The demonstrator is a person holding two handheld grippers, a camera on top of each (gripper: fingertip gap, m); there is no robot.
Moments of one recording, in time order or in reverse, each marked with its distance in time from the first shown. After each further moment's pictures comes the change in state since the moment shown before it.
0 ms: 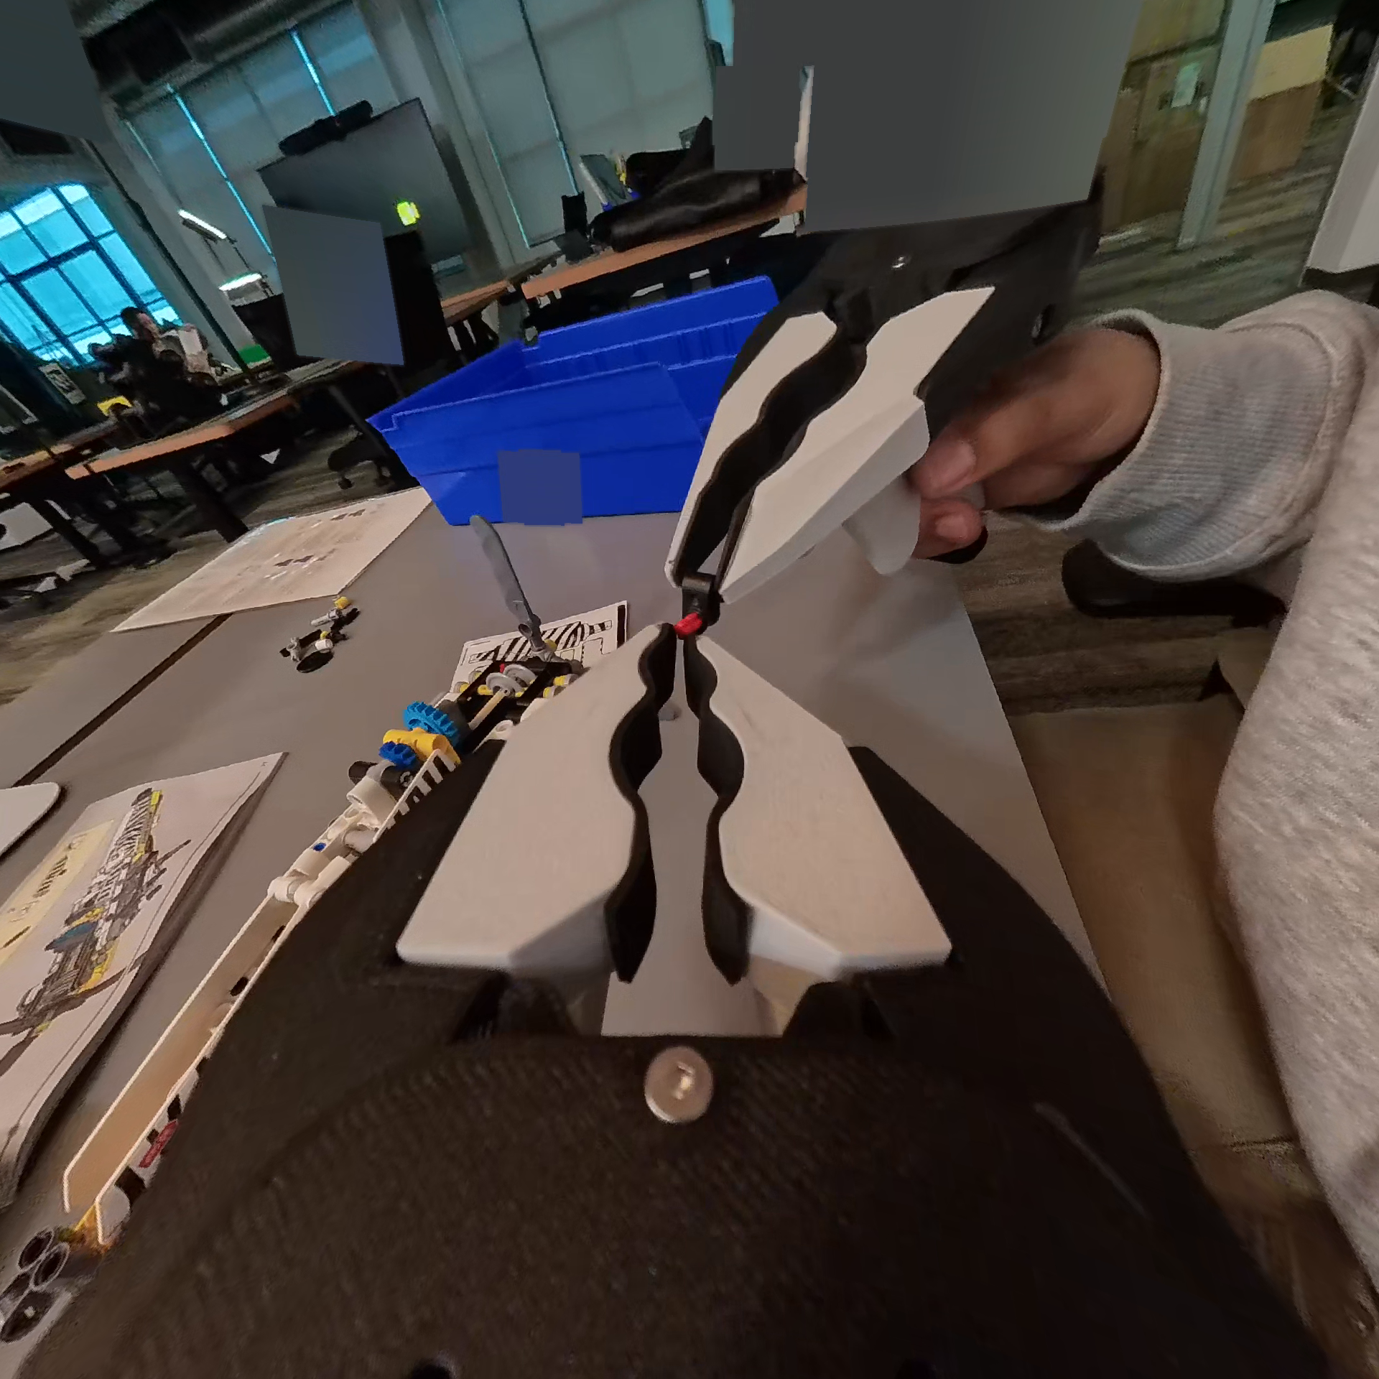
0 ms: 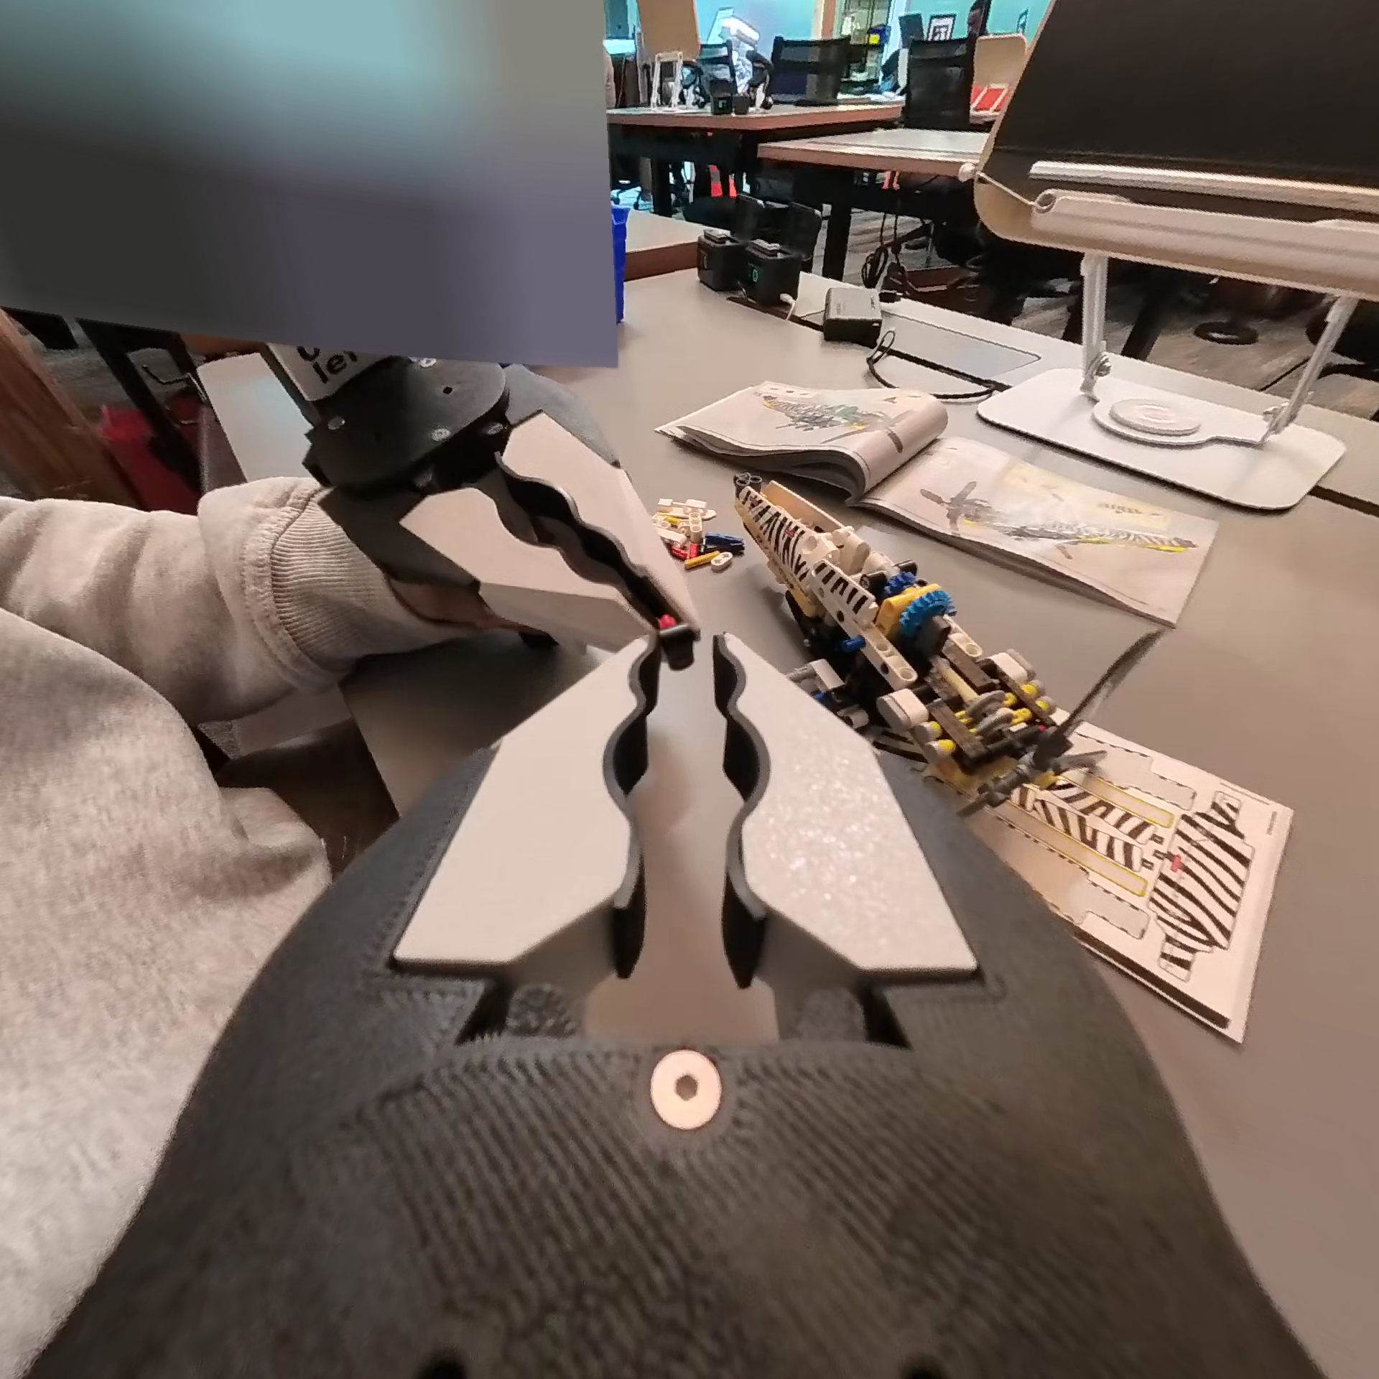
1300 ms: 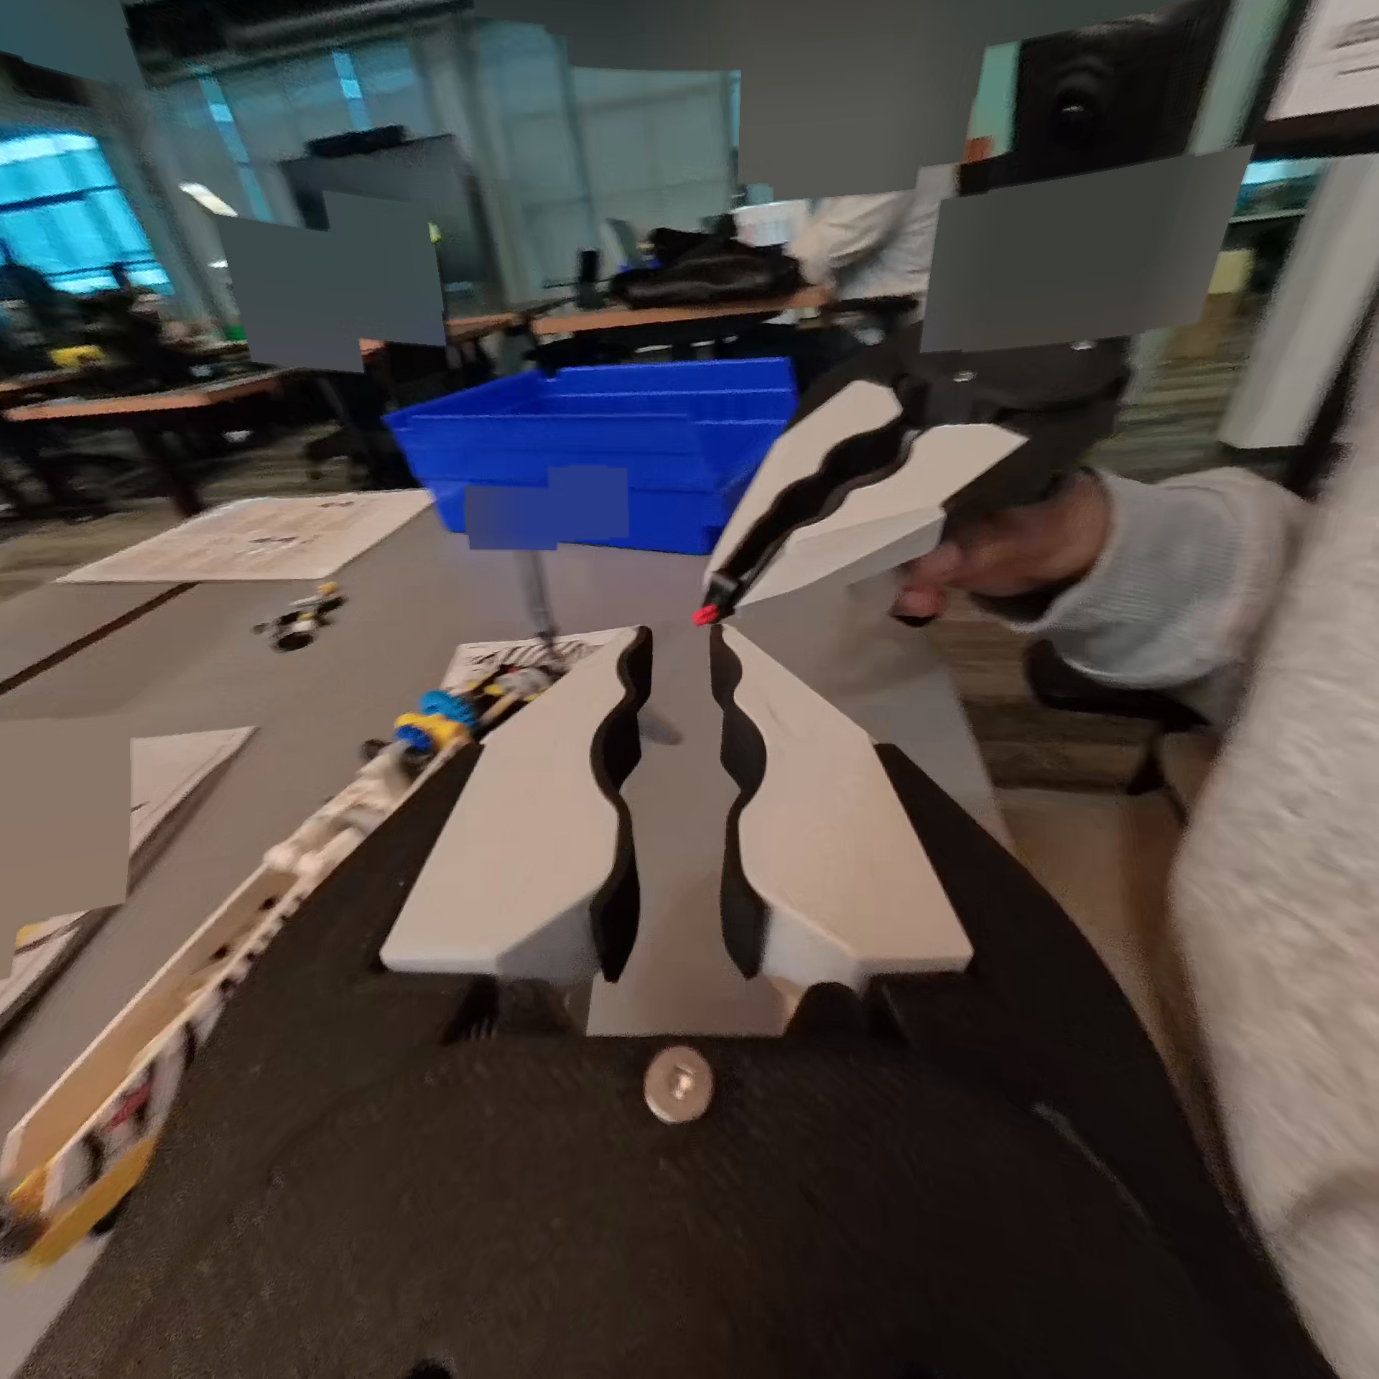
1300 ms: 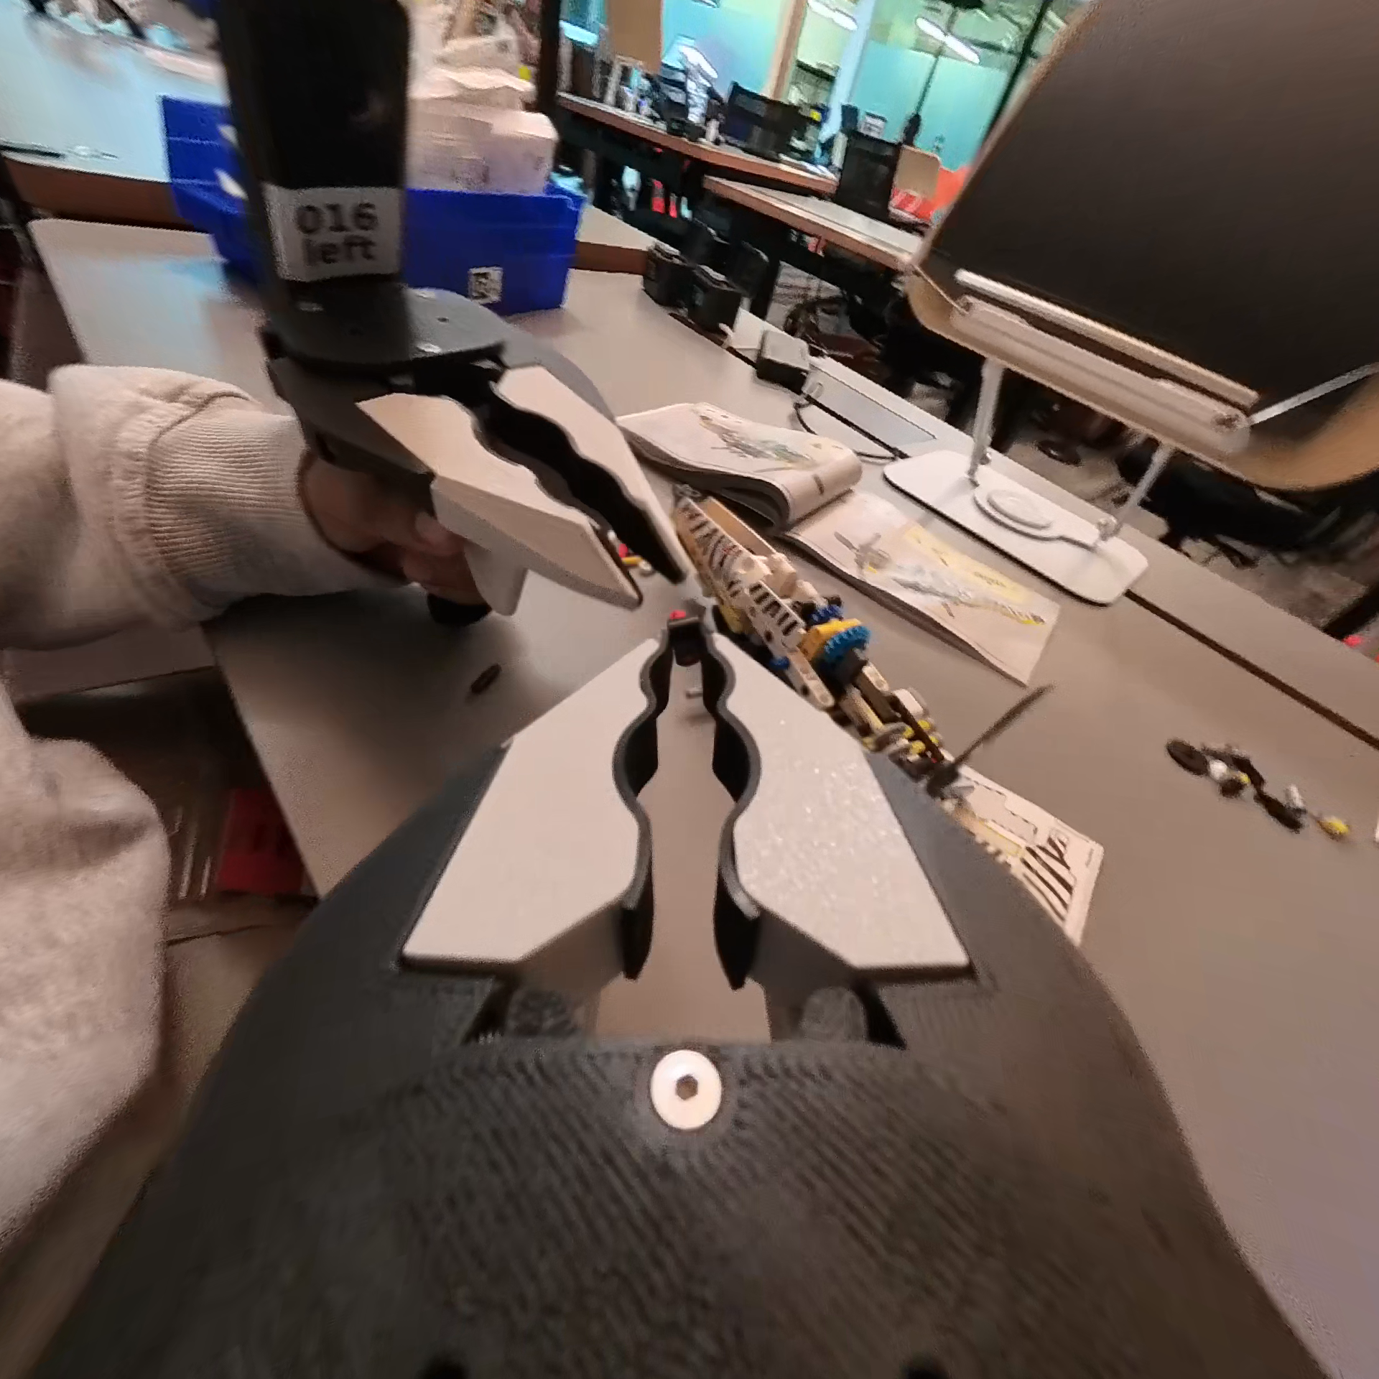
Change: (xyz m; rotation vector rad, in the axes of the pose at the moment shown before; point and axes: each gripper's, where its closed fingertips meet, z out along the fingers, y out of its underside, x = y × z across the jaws) left arm -0.017 -0.008 -0.008 0.079 -0.003 -0.166; right arm 0.011 -0.001 -0.002 0.015 0.120 -0.215
